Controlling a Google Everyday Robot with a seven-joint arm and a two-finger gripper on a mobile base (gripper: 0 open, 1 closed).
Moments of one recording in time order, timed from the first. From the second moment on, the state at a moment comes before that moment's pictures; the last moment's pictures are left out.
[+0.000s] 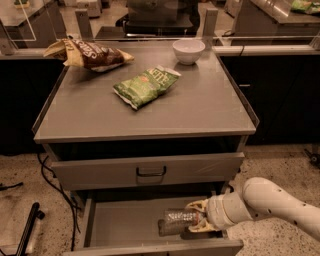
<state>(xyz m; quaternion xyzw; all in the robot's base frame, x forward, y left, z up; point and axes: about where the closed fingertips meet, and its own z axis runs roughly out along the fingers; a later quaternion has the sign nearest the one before) 0.435 -0.126 0.515 -0.73 0.60 0.16 0.30</state>
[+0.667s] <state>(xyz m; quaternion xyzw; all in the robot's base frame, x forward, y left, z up) 0.459 -0.107 0.475 -0.73 0.58 0.14 0.33</state>
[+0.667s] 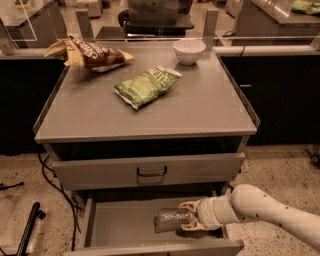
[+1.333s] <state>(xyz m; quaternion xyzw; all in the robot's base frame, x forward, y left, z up) 0.491 -0.076 0.437 -0.73 0.56 0.16 0.34</state>
